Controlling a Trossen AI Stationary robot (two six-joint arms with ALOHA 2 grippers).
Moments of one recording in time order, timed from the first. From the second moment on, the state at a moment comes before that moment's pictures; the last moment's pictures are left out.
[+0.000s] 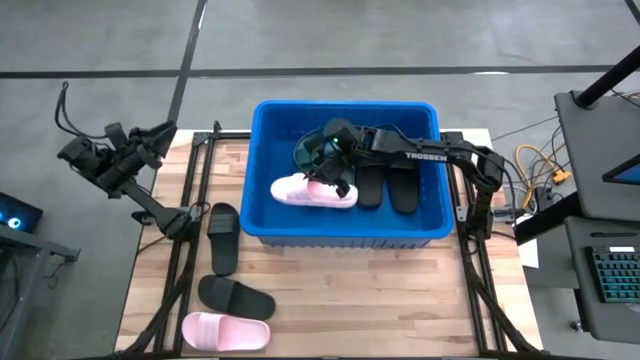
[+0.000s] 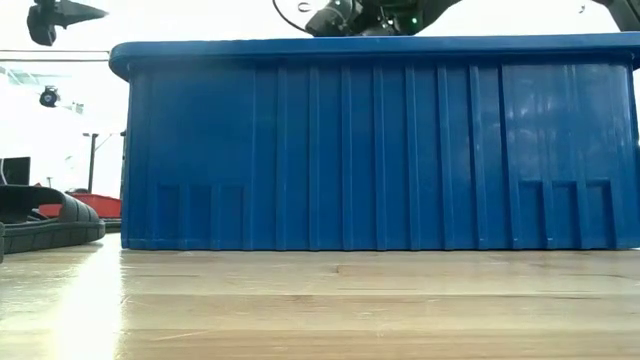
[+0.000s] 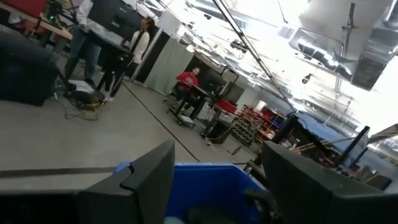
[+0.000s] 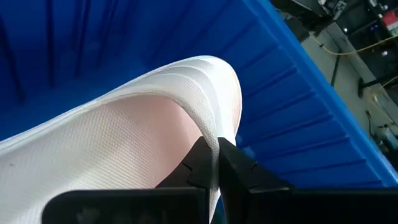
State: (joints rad) left arm -0.61 0.07 0.73 -0.03 -1.34 0.06; right arm -0.32 1.87 1.56 -0.38 -0.43 -1.07
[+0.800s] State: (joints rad) left arm -0.61 0.07 0.73 -0.02 -1.34 0.06; right arm -0.26 1.93 1.45 -0.24 -0.39 -1.27
